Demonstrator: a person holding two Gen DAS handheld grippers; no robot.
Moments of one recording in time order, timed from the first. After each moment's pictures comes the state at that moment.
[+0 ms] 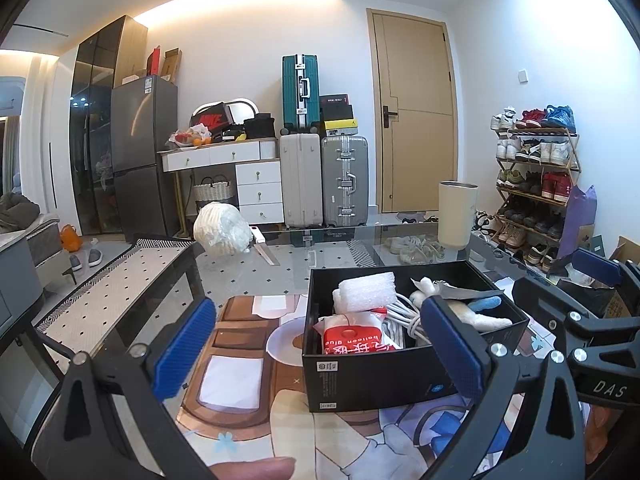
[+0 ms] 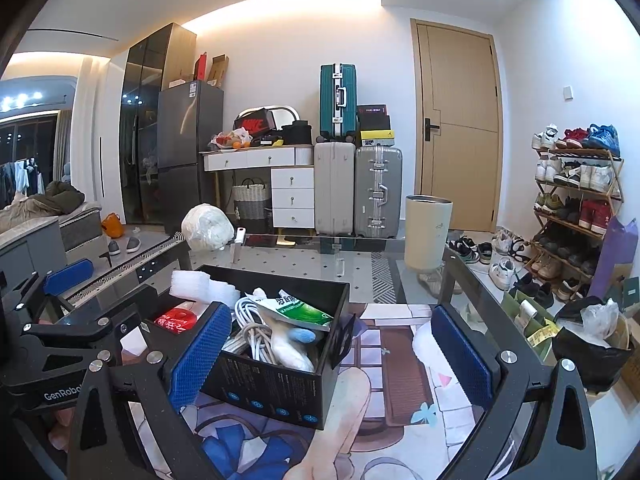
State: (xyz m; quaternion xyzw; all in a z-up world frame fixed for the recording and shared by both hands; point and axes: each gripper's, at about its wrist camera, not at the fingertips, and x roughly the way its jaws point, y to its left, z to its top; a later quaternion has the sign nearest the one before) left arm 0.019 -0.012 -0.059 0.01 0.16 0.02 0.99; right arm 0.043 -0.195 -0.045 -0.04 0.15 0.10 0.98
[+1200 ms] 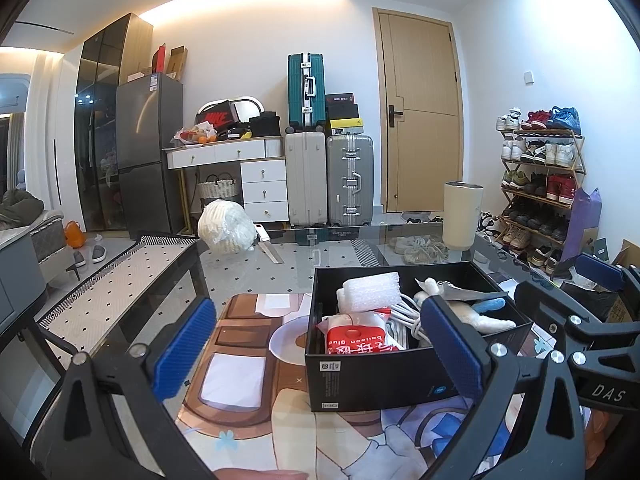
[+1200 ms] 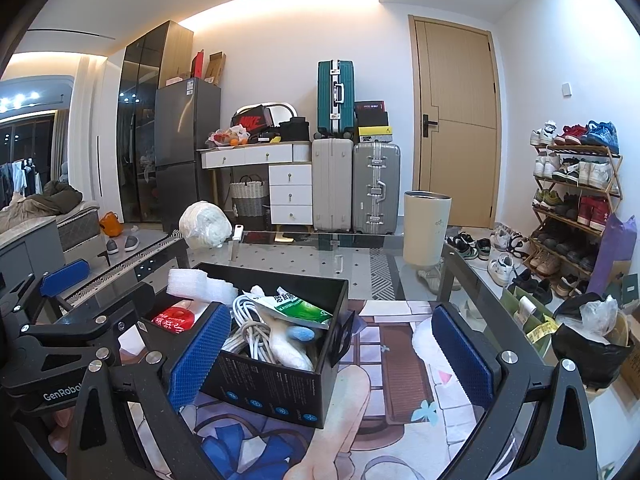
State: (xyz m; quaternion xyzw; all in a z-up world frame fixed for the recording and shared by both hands) left arm 0.019 -0.011 -0.057 0.00 0.16 0.03 0.99; right arm 0.042 -0.190 -0.050 -0.04 0.16 0.10 0.98
